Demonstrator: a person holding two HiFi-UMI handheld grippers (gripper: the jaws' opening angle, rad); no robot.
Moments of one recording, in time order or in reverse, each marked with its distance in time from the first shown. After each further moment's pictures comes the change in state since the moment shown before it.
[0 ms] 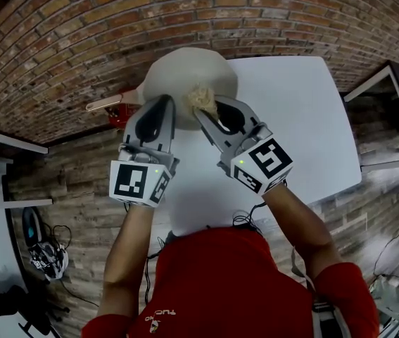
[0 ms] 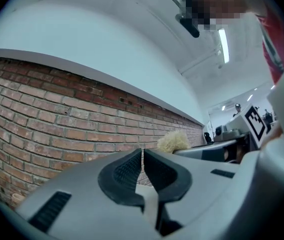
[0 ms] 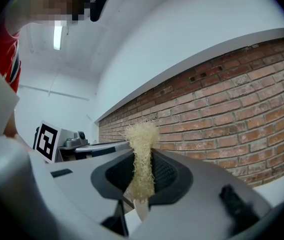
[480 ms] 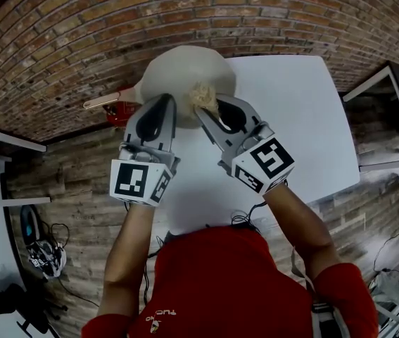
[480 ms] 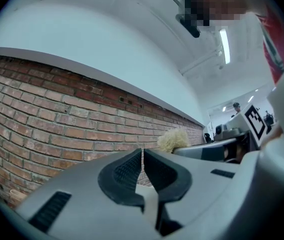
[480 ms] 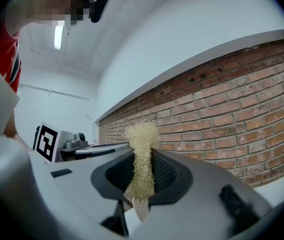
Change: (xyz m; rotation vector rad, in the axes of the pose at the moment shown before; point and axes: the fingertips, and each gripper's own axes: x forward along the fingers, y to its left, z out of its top) left arm 0.002 -0.006 -0.002 -0.014 -0.002 0.004; right arm -0.006 -0.003 0.002 -0.005 -0.002 0.001
